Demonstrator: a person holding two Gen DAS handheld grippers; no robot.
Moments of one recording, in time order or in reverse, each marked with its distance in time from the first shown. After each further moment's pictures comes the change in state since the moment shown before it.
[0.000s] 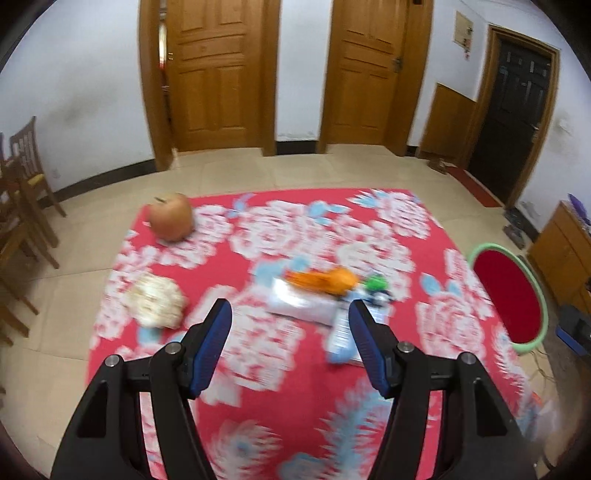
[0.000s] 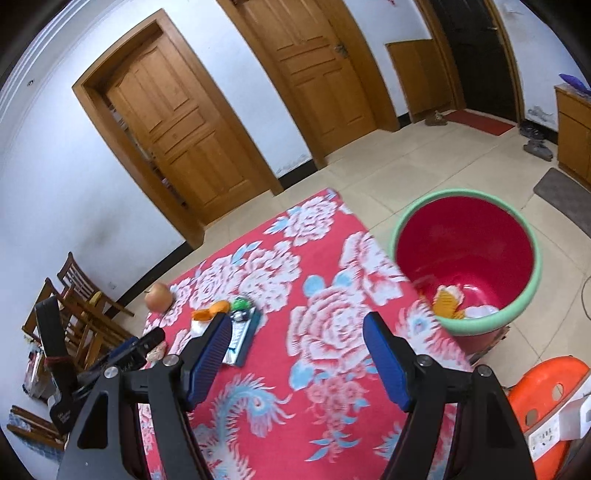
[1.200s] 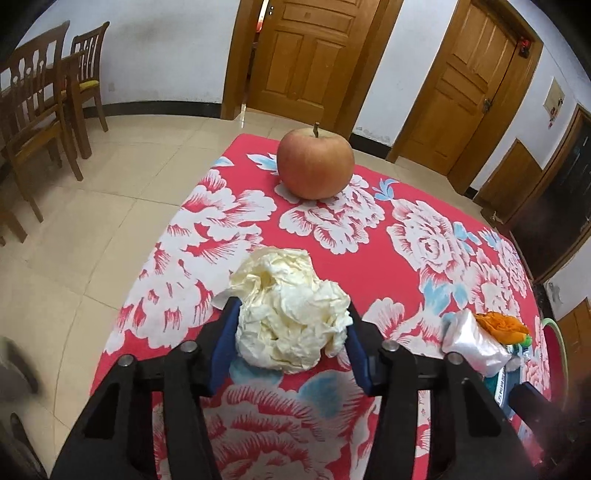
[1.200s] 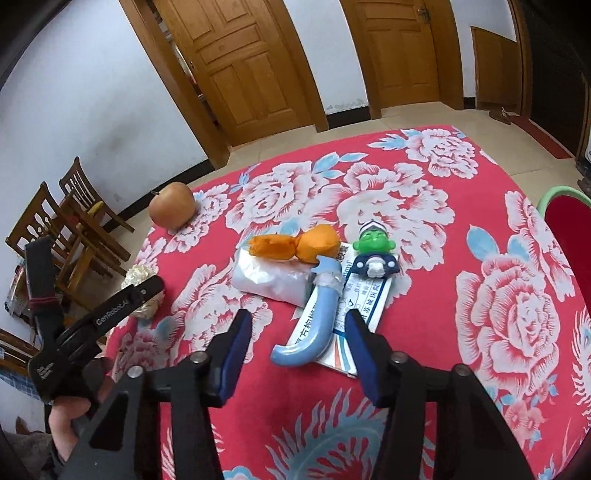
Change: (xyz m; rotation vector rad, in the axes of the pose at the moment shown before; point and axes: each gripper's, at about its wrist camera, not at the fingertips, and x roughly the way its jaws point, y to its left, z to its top) left arm 0.094 0.146 -0.025 -0.344 0.060 0.051; right arm 0.164 0.126 -0.056 -0.246 0.229 0.010
